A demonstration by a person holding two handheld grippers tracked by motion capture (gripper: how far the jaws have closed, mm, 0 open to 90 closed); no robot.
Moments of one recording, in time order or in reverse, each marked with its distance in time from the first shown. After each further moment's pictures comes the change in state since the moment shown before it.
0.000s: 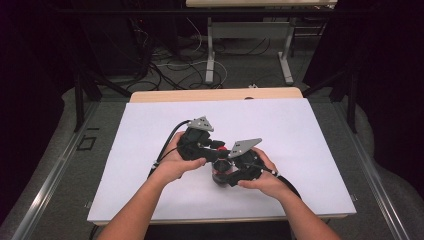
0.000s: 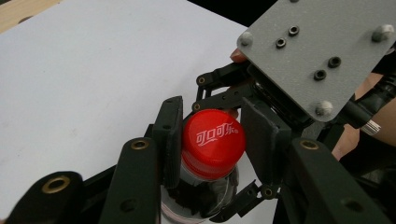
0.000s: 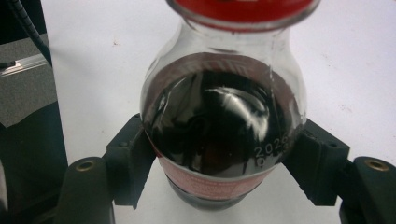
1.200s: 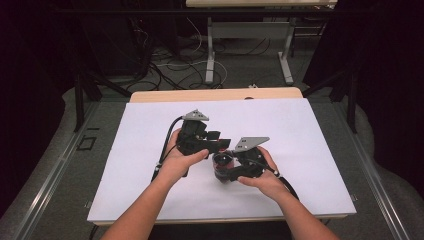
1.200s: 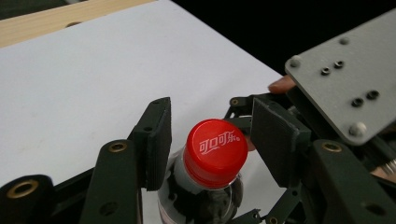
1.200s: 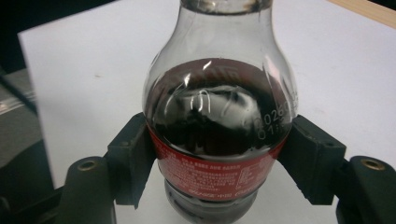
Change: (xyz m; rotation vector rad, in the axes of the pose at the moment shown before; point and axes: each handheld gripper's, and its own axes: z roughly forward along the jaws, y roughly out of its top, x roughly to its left) left arm 0.007 0.006 -0.006 -0.113 0.052 -0.138; right arm -0.003 0.000 -0.008 -0.107 -0.061 0.104
